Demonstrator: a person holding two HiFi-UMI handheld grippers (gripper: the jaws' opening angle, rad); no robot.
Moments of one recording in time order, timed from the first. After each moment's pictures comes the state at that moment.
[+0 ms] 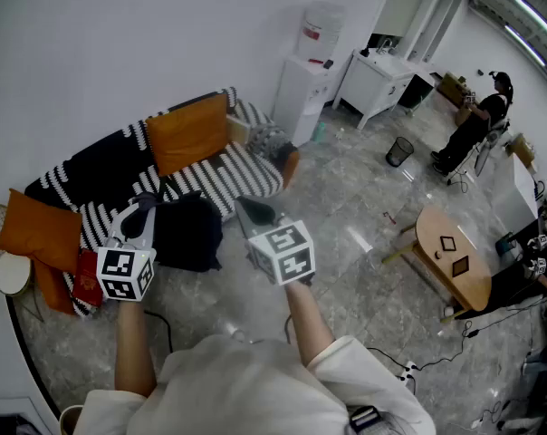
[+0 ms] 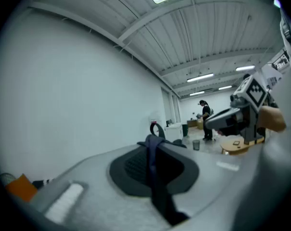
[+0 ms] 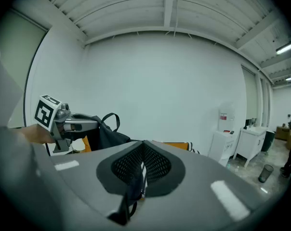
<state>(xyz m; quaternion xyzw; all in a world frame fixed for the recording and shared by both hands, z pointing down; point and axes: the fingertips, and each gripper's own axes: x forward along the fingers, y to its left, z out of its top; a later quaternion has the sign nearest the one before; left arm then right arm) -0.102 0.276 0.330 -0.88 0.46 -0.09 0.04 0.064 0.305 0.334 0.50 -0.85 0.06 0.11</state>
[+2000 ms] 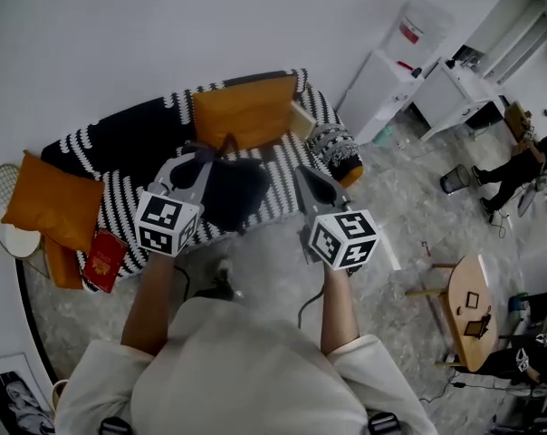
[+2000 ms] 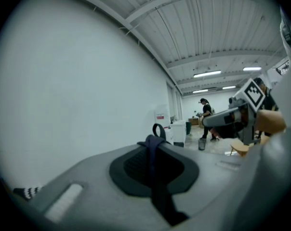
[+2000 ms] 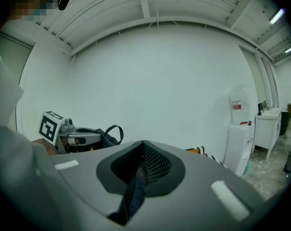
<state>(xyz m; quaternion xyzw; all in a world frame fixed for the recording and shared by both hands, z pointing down) -0.088 -0.049 0.368 -0.89 0.45 -0.10 0.01 0.074 -0.026 0.360 0.48 -0.87 0.10 0.04</state>
